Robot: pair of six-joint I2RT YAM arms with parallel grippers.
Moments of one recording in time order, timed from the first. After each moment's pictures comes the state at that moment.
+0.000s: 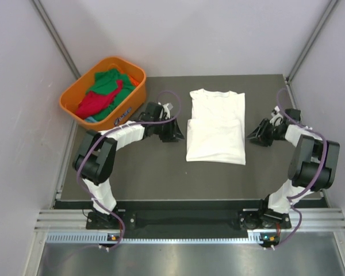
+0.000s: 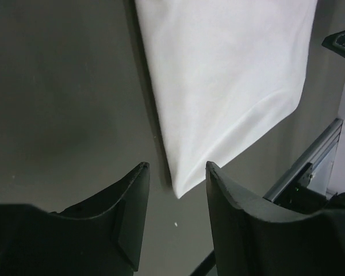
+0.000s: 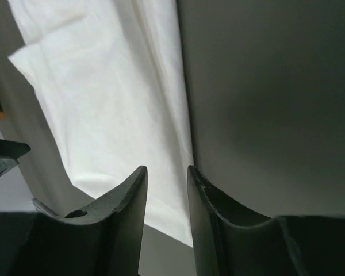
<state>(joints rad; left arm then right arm) -0.46 1.81 1.17 -0.15 0.48 -0.60 -0.29 1.67 0.96 -0.37 -0.65 0.29</state>
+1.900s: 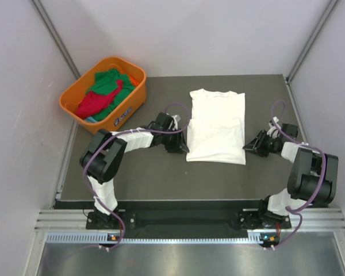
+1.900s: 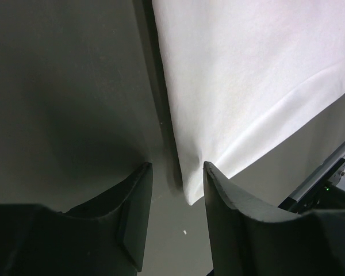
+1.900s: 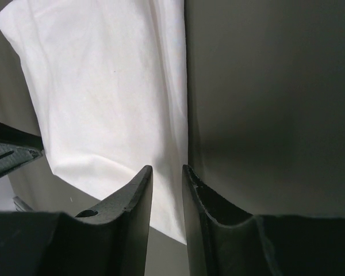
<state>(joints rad) -0.57 1.87 1.07 -0.11 0.41 -0.63 -0.29 1.51 0.63 -0.11 -0.68 0.30</state>
